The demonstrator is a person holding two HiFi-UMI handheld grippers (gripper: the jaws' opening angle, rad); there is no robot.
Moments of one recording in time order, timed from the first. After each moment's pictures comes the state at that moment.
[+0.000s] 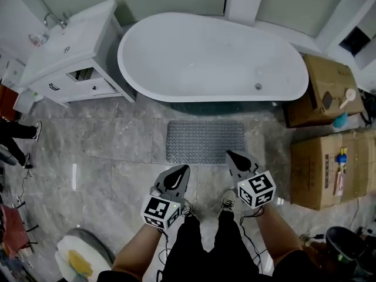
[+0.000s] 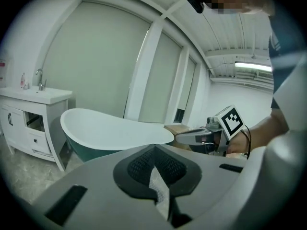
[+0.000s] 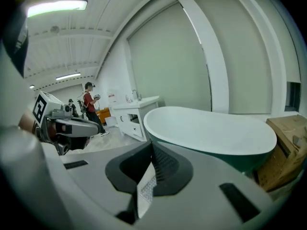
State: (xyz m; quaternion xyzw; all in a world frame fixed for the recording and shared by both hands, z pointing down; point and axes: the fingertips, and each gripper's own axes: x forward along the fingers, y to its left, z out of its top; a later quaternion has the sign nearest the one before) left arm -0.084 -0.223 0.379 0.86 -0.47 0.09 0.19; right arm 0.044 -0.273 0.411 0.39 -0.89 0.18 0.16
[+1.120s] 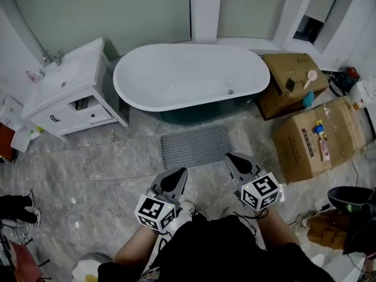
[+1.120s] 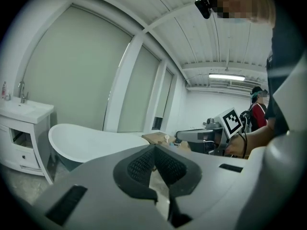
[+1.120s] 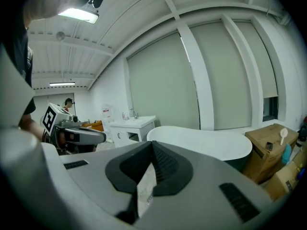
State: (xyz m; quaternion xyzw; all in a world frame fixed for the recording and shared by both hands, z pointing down) left arm -0.081 -0.080 0.217 0.92 -0.37 0.06 0.15; right arm 0.059 -0.101 0.224 0.47 -0.87 0.14 0.09
